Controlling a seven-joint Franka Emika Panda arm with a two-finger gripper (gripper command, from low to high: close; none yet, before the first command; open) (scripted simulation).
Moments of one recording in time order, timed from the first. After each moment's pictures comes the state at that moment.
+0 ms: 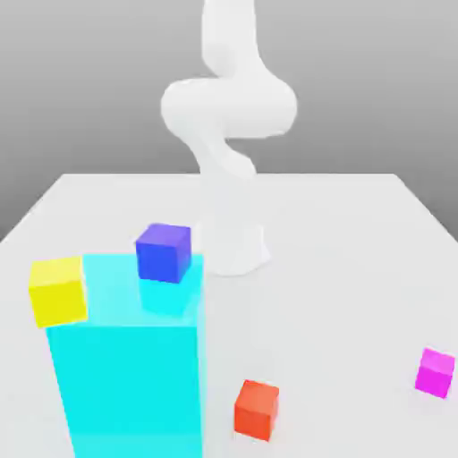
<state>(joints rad) 0.04 -0.71 -0.03 -2.33 0.00 2.34 0.70</state>
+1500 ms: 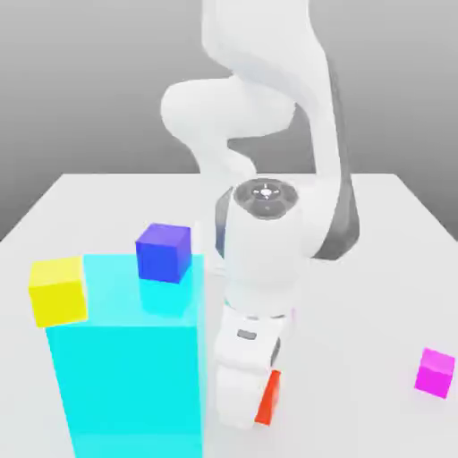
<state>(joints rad) 0.25 0.19 -0.14 -2.59 0.07 2.77 -0.40</state>
